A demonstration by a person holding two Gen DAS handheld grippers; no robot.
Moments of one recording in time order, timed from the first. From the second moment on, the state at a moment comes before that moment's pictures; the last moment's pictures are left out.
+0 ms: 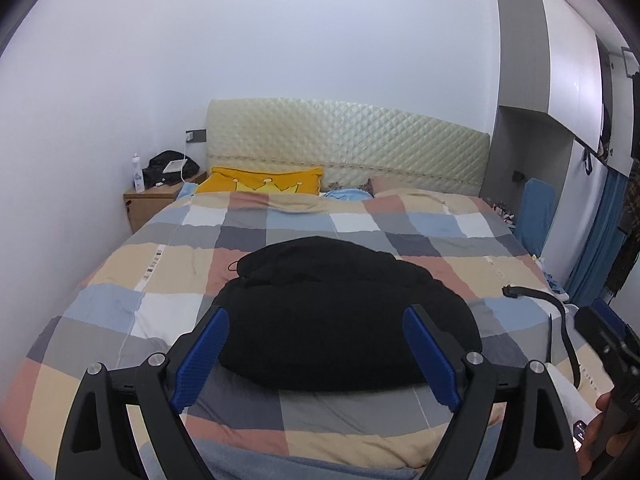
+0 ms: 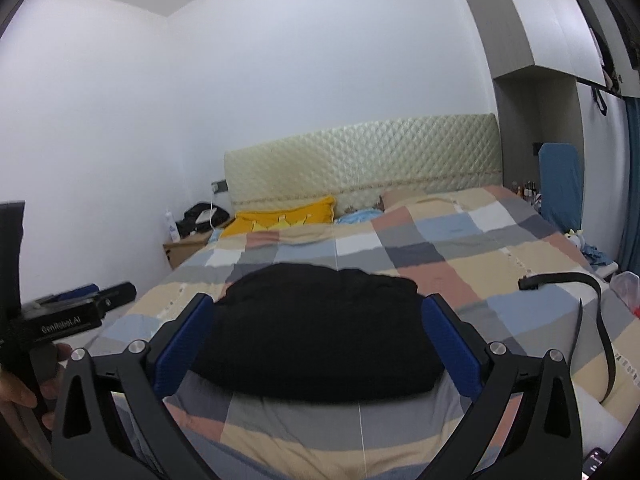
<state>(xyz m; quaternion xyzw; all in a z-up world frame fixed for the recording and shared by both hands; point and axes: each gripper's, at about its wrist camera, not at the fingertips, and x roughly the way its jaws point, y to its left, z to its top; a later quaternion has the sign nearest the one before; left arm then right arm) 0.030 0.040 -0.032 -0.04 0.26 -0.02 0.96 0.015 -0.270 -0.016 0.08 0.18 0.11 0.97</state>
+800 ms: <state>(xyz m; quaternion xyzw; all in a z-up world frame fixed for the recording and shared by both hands) 0.044 0.021 -0.051 -0.02 0.30 -0.03 0.95 0.025 -0.260 -0.044 0.06 0.24 0.10 0.96</state>
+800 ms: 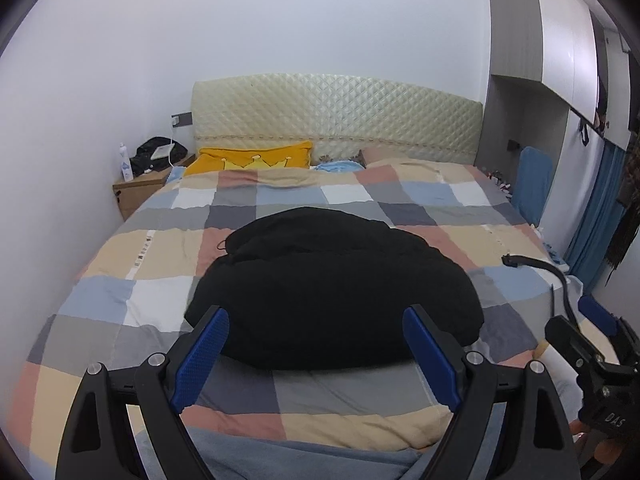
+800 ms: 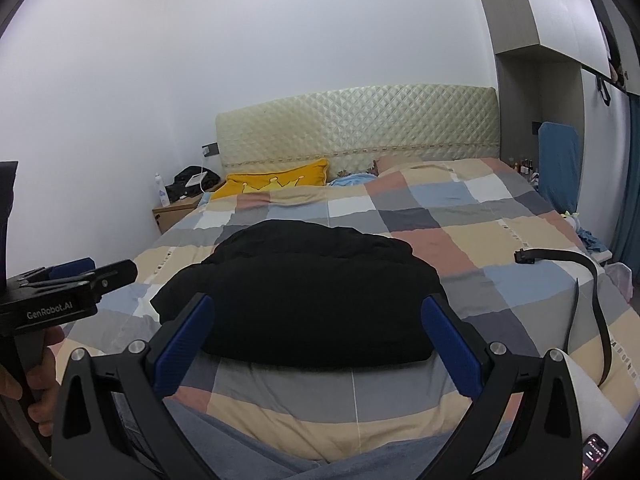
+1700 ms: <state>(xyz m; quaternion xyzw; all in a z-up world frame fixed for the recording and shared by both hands) 0.049 0.029 -0.047 -0.04 0.31 -0.02 0.95 0.034 -0.260 -0.047 0.07 0.26 0.09 0.96</state>
